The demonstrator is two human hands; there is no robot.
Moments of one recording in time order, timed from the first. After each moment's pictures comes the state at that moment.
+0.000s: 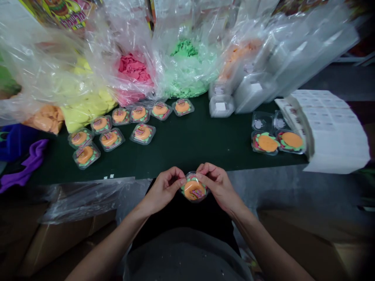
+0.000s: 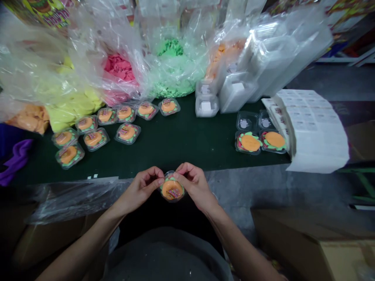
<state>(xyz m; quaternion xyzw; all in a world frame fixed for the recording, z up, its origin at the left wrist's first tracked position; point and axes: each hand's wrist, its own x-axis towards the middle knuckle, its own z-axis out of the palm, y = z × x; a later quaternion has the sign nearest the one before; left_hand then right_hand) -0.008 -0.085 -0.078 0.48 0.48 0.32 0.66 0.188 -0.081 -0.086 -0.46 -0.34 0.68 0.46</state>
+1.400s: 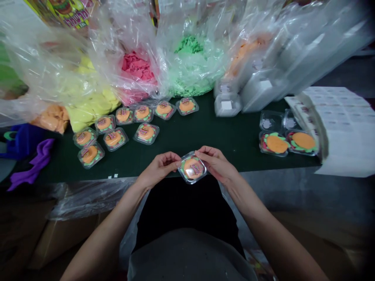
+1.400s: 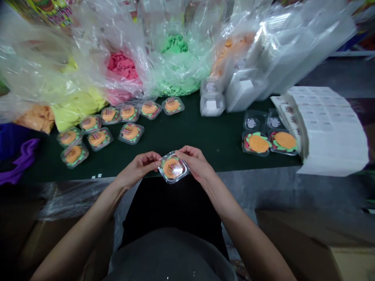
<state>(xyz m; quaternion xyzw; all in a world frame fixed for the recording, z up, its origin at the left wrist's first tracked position) -0.038 -0.028 -0.088 0.45 0.47 0.32 0.68 0.182 -0.012 -0.101 -0.47 -0.28 0.74 0.39</state>
